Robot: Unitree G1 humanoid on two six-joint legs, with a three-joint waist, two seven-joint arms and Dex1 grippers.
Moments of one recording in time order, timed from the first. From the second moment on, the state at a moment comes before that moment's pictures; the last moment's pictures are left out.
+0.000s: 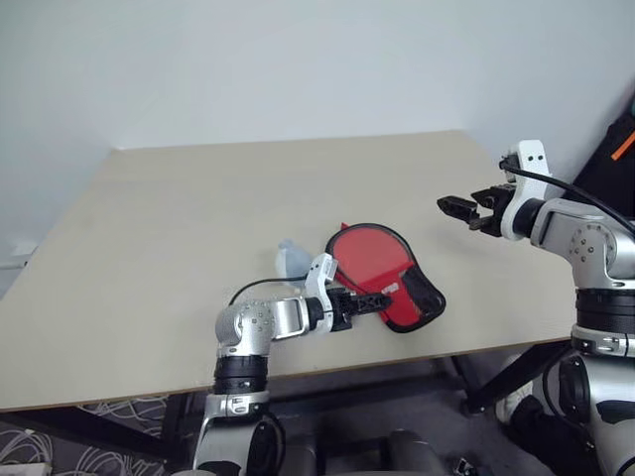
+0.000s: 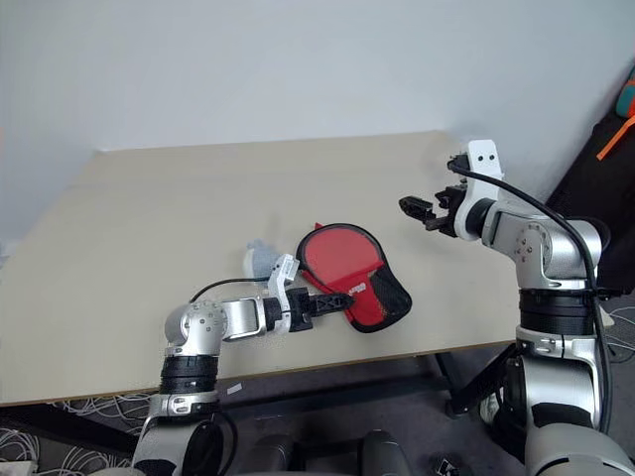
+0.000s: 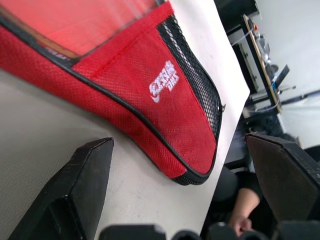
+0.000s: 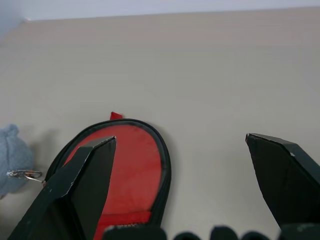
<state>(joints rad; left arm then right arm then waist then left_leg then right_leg) -0.48 -0.05 0.21 0.08 -0.63 1.38 -0.34 -0.76 -0.57 -0.15 0.09 0.44 1.06 0.50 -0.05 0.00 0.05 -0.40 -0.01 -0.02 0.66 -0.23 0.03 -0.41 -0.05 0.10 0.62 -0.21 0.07</state>
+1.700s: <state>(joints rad) -0.59 -0.14 0.35 0.30 -0.69 1.43 -0.07 -0.74 -0.50 -0.17 0.03 0.45 1.09 0.45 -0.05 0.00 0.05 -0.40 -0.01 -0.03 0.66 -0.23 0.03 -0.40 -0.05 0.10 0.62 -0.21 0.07</state>
